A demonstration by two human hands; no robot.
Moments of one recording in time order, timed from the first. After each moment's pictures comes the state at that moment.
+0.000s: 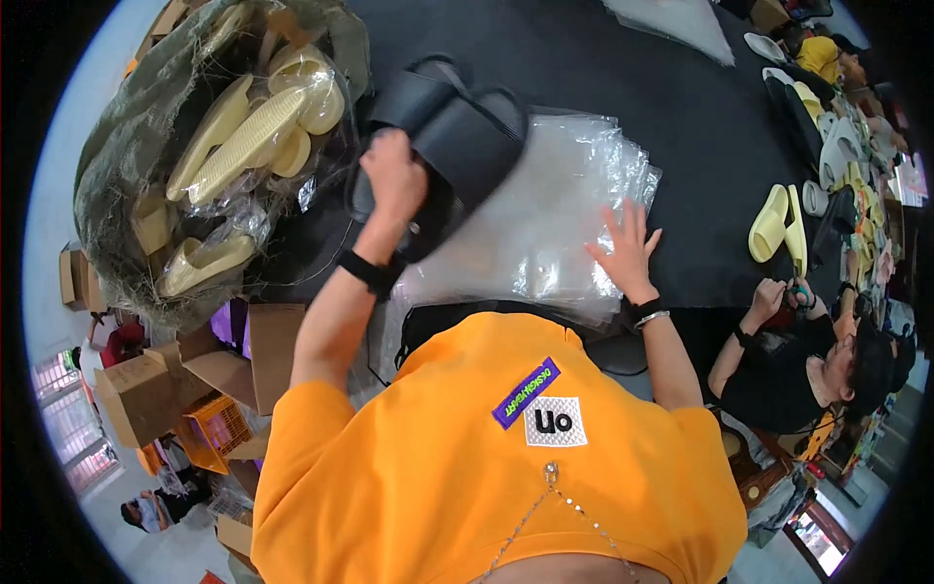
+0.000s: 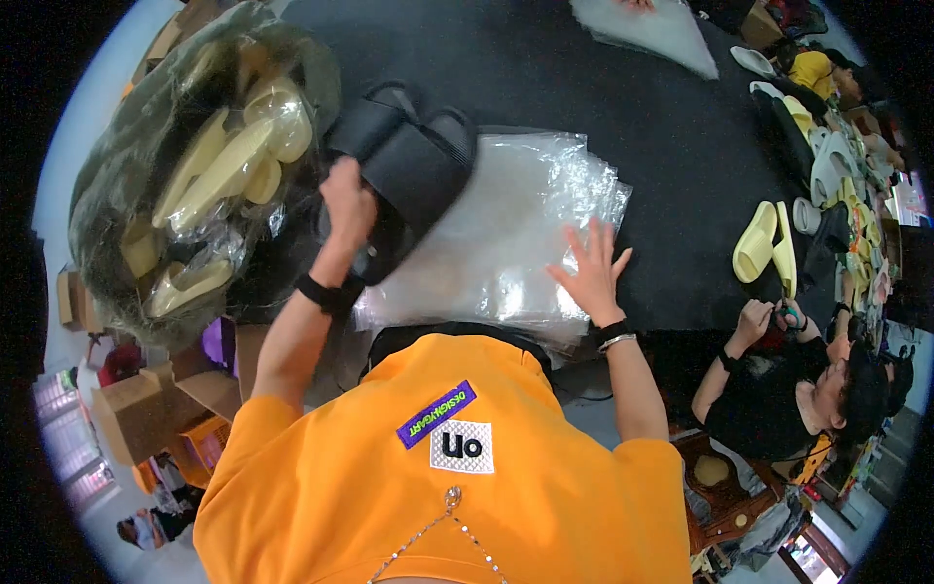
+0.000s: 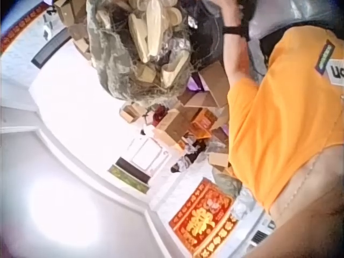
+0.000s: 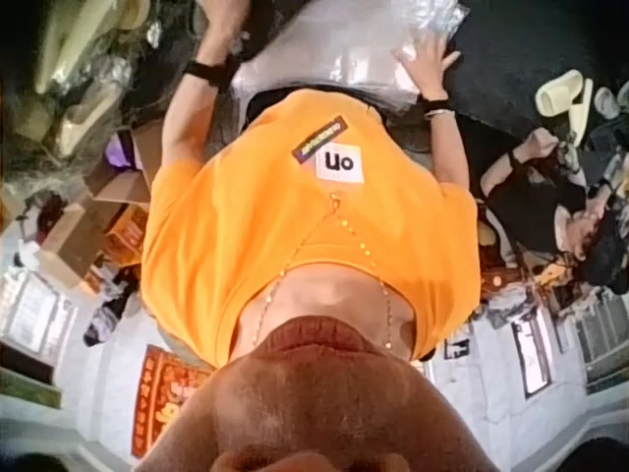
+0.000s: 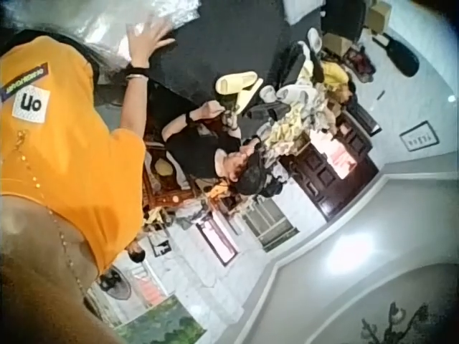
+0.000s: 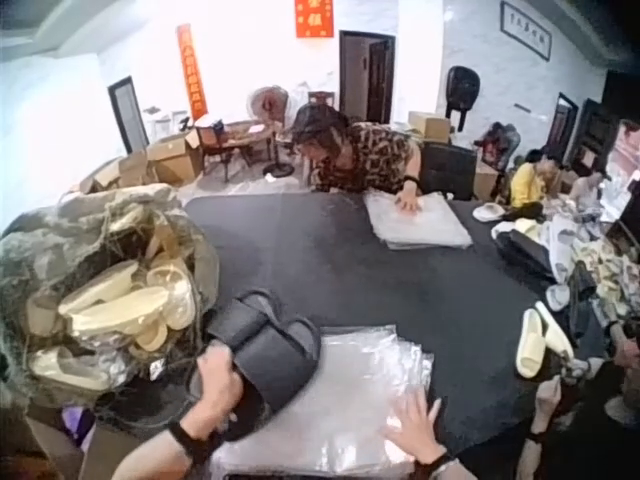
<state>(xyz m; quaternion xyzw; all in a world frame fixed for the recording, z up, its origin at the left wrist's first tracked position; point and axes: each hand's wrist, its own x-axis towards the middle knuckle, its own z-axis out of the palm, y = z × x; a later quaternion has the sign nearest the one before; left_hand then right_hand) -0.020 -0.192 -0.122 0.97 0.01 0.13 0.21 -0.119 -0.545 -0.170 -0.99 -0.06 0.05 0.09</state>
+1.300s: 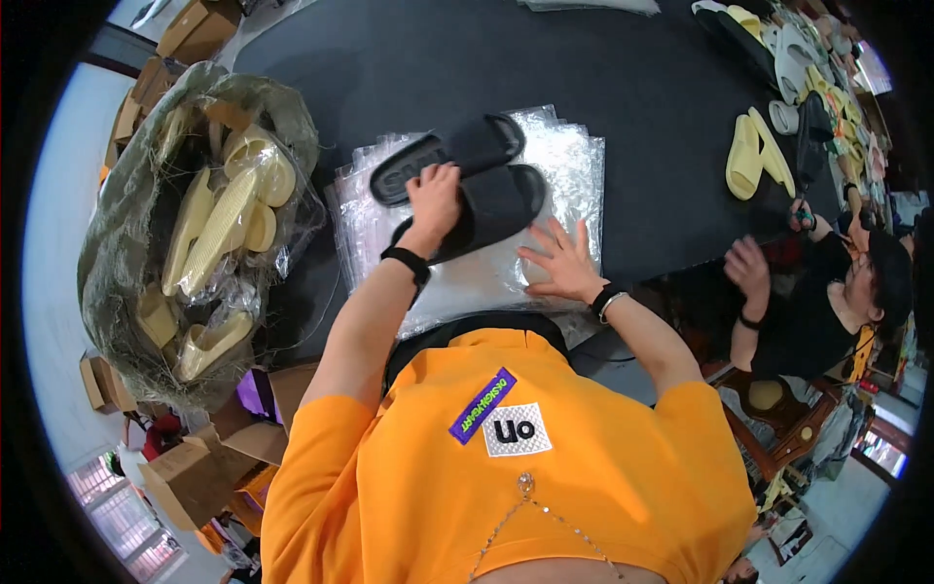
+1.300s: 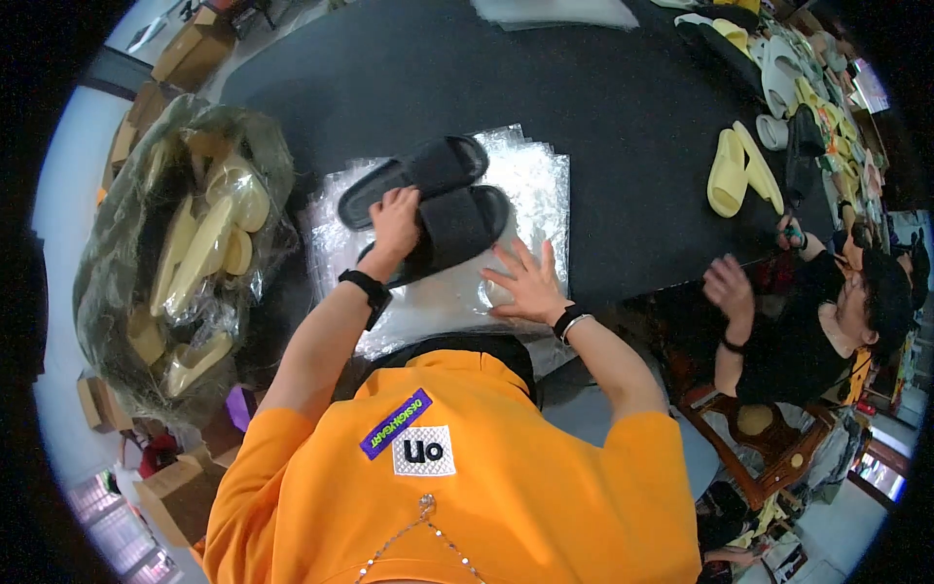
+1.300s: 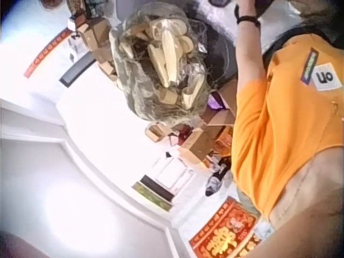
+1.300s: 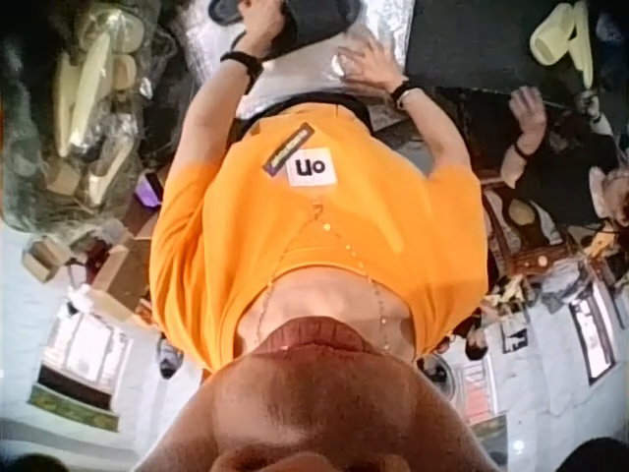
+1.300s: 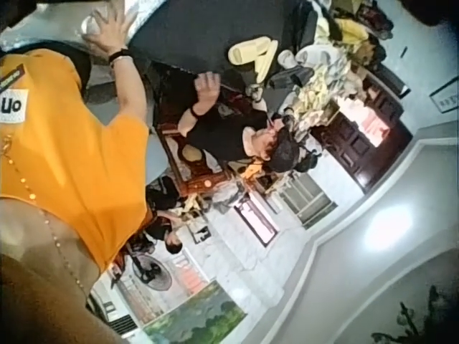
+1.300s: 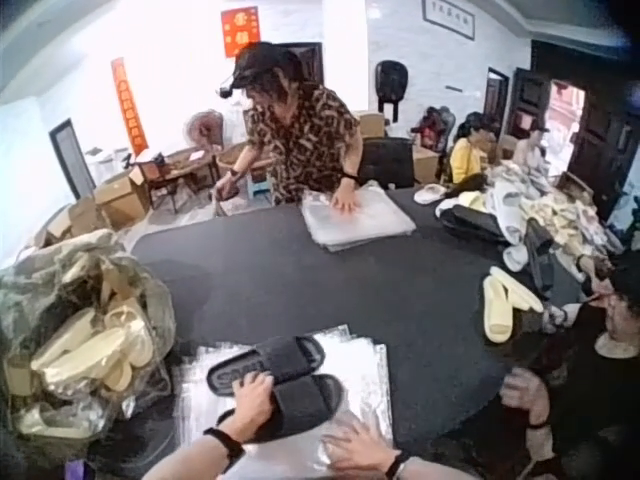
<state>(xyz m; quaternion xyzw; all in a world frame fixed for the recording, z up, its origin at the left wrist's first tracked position) -0.002 -0.288 -0.190 0.96 -0.24 0.10 0.12 -0.153 -0.522 -0.217 -0.96 -0.23 0.08 0.10</state>
